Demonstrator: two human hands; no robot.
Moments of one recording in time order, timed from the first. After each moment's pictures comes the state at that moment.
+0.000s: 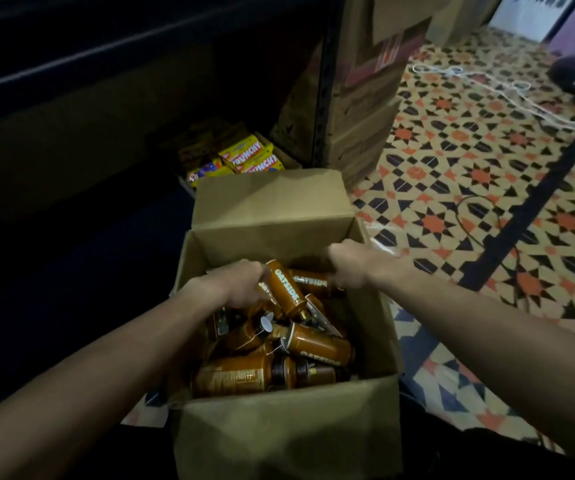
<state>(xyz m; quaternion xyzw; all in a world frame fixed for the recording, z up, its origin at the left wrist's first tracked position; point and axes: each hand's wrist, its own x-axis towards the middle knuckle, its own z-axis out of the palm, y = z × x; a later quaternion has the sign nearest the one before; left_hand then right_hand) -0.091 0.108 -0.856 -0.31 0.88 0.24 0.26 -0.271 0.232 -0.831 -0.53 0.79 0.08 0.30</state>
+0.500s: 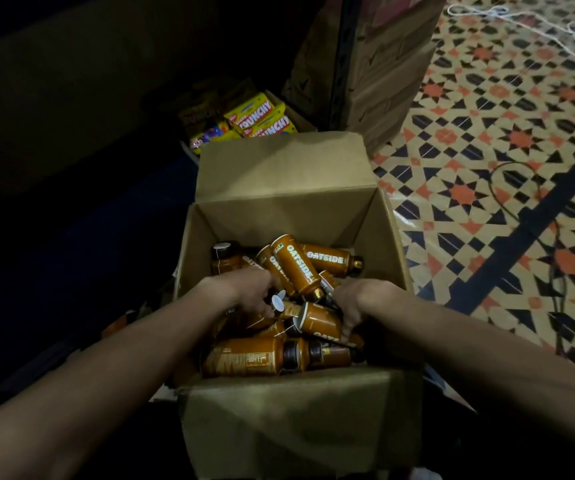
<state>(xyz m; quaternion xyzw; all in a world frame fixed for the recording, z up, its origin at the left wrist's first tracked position) -0.079 0.113 -0.916 -0.27 0.85 0.26 0.38 -0.240 0.239 -0.919 -0.51 0.67 0.29 0.45</state>
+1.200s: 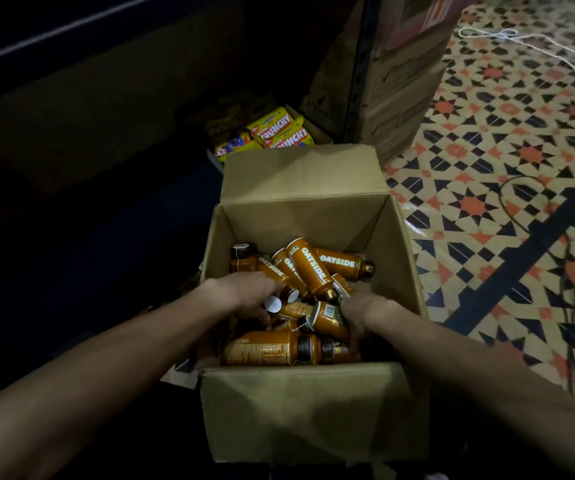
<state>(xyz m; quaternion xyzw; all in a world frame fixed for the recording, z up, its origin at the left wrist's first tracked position) -0.046 0.116 -0.897 -0.21 0.89 0.19 0.36 -0.218 0.260 -0.920 -0.52 0.69 0.25 0.42</state>
